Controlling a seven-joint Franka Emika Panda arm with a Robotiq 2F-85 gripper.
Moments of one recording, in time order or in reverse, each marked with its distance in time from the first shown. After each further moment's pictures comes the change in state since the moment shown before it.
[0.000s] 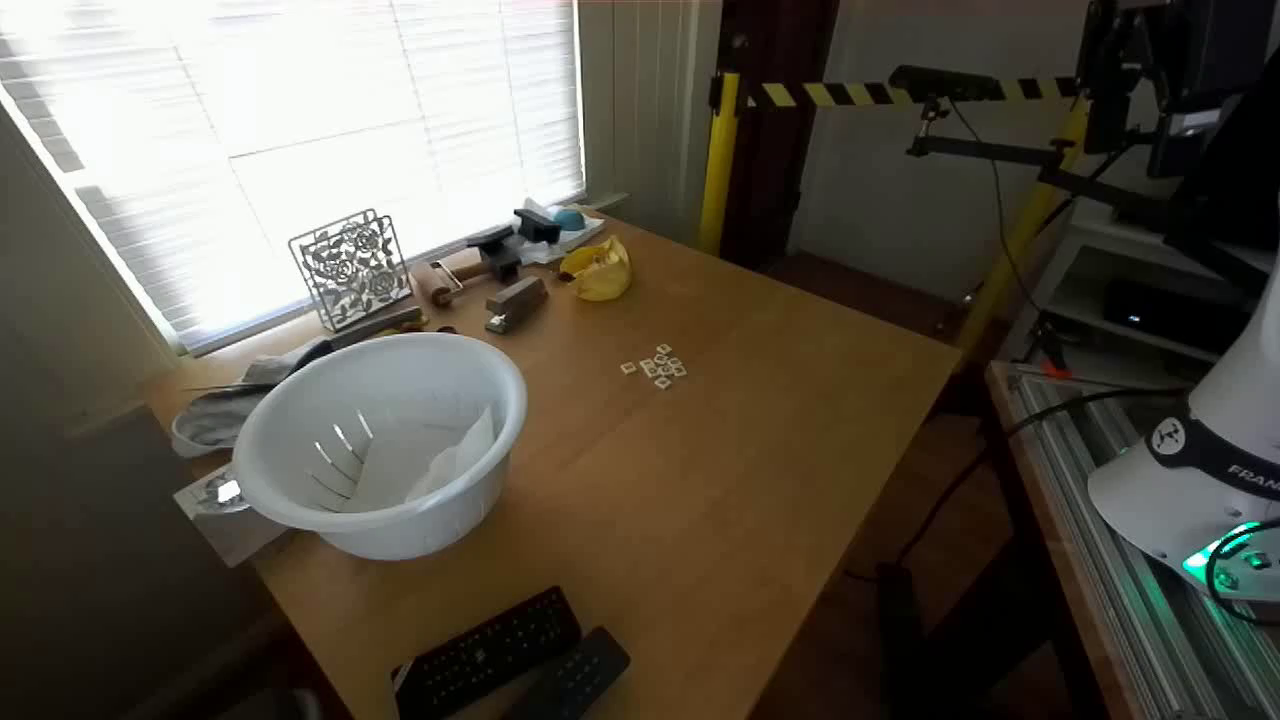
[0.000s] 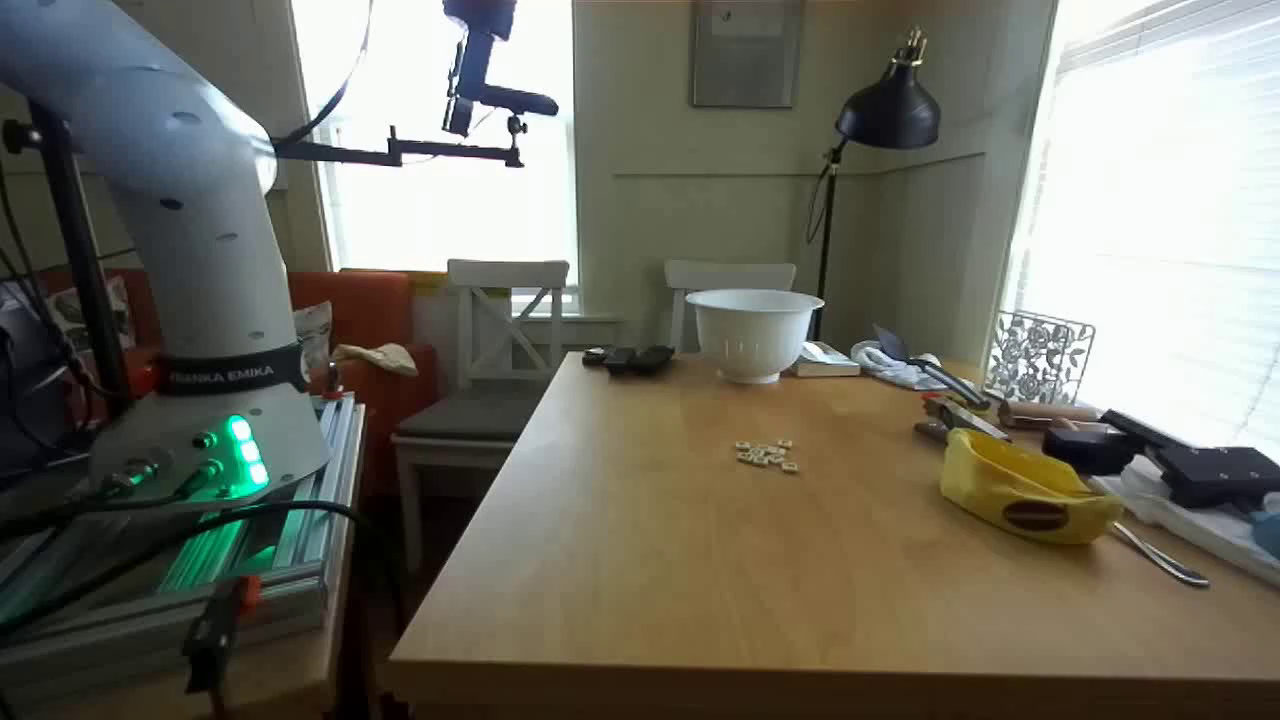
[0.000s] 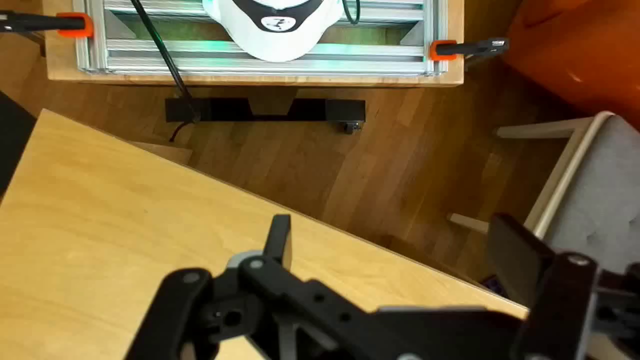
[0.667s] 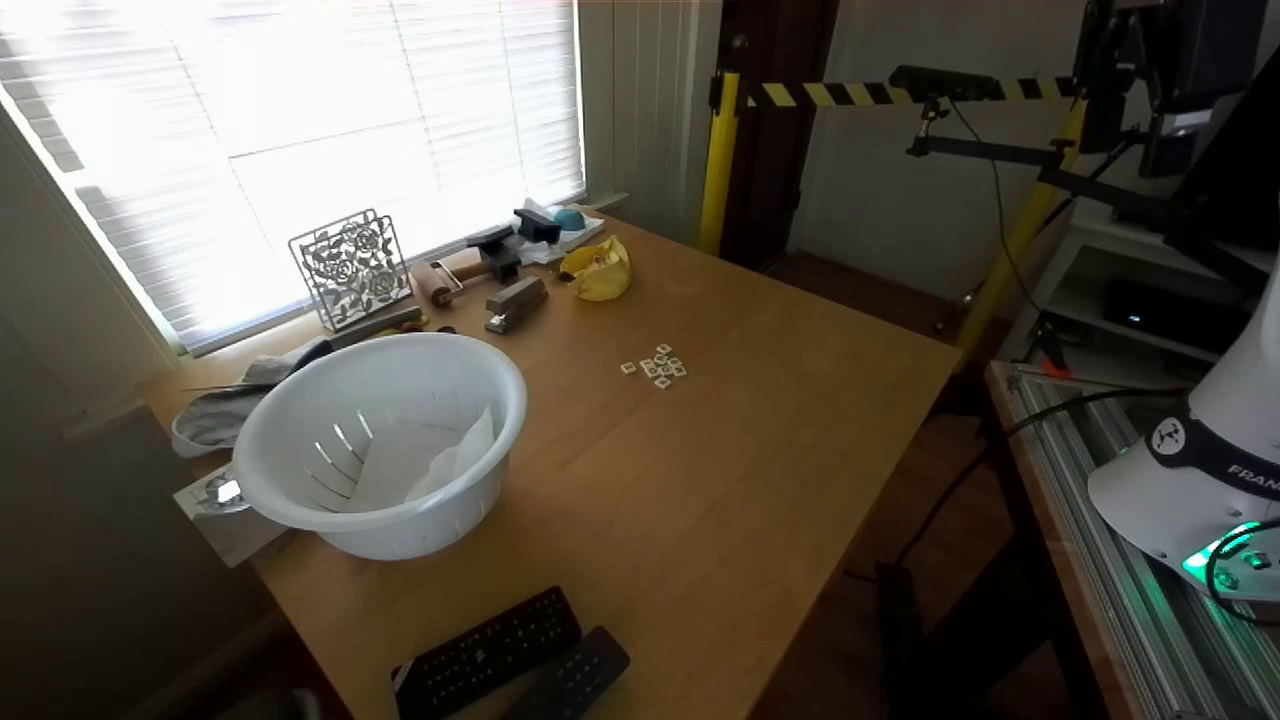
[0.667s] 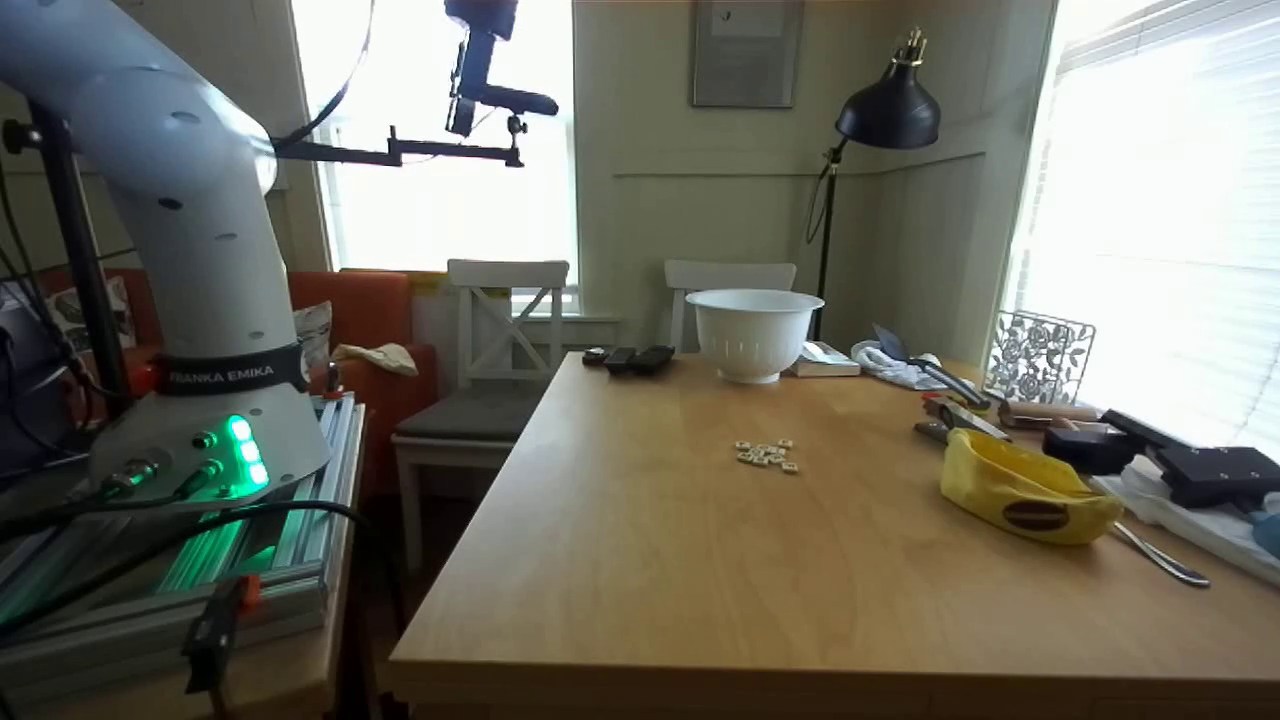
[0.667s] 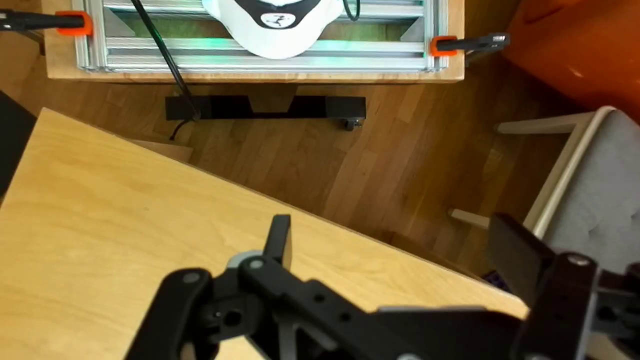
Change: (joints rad) arm -0.006 0.002 0.001 -0.002 0.000 0.016 0.010
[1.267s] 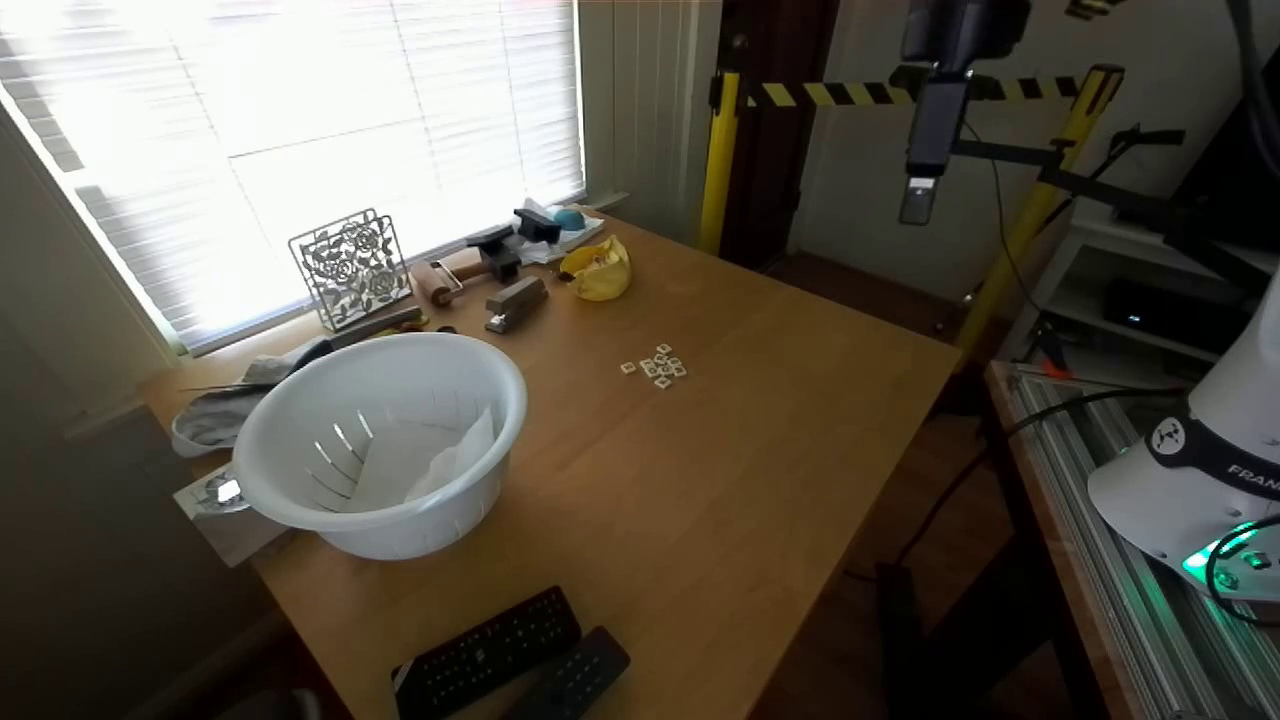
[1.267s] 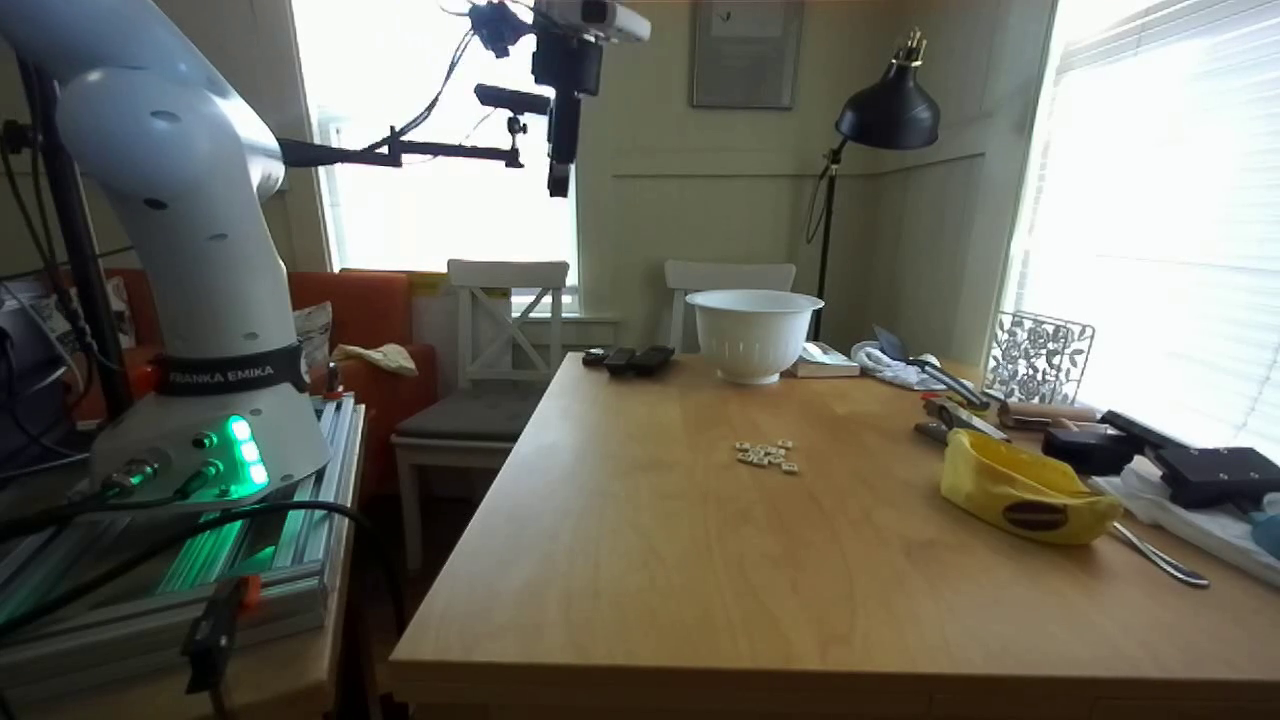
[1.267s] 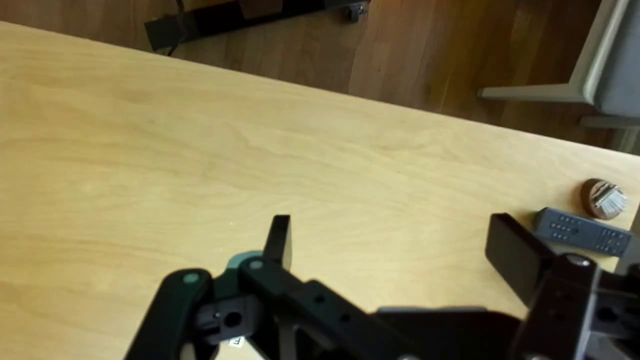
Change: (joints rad) arm -0.098 0.224 -0.012 -0.037 -0.001 0.428 0.064
